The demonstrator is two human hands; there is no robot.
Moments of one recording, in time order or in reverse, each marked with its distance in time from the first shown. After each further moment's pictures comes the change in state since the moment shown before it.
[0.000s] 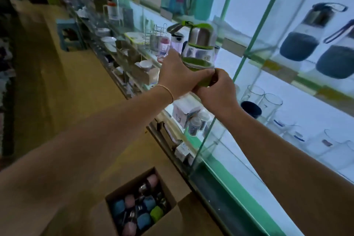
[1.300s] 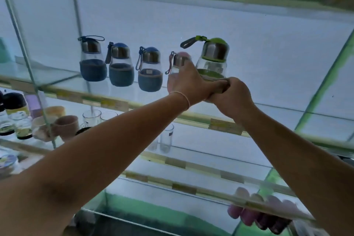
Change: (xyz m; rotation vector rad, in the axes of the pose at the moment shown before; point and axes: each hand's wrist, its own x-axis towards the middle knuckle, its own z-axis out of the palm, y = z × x) left_hand -0.215 0.361 0.313 -0.256 -0.523 0.510; right_hand -0.151 0.113 -0.476 -0.326 0.624 0.280
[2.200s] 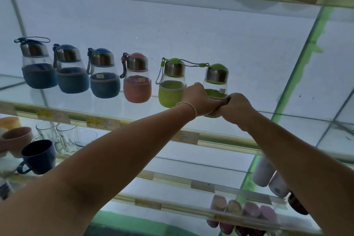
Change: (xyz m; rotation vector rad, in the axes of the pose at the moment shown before) left_hand 0.010 0.054 0.150 0.141 -0.323 0.014; right_hand 0.061 0.125 -0.087 -0.027 -0.154 0.266
